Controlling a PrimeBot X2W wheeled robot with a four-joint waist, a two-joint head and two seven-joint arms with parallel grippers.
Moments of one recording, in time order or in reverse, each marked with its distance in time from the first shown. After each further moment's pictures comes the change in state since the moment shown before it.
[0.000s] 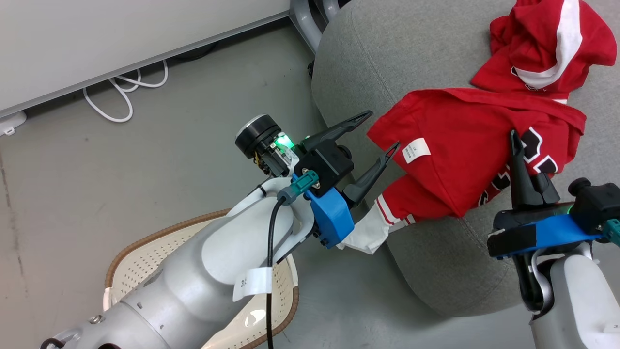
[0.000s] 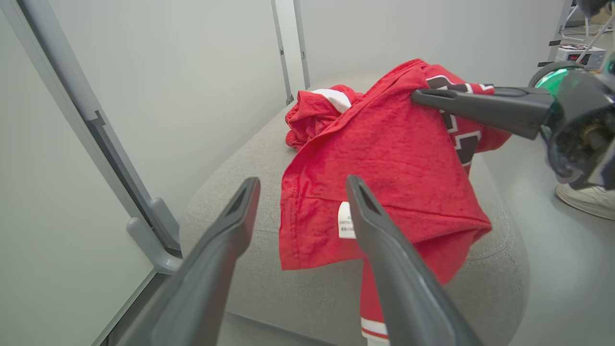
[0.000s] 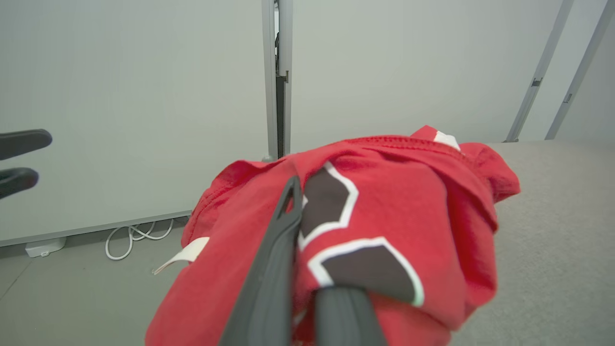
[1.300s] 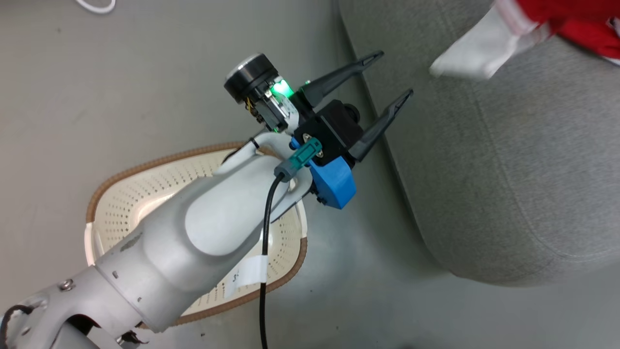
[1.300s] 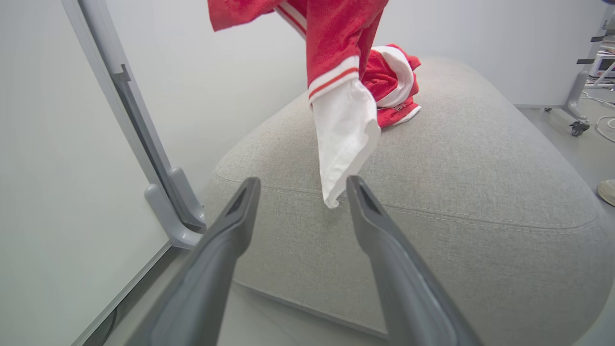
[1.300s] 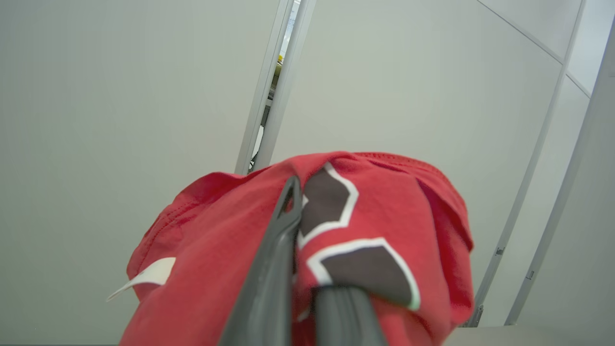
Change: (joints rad) left arm -0.127 0.050 -0.010 -0.095 0.065 0.038 0.002; right arm -0.446 -0.170 -0.156 -0.127 -0.031 0.000 0.000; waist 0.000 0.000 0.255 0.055
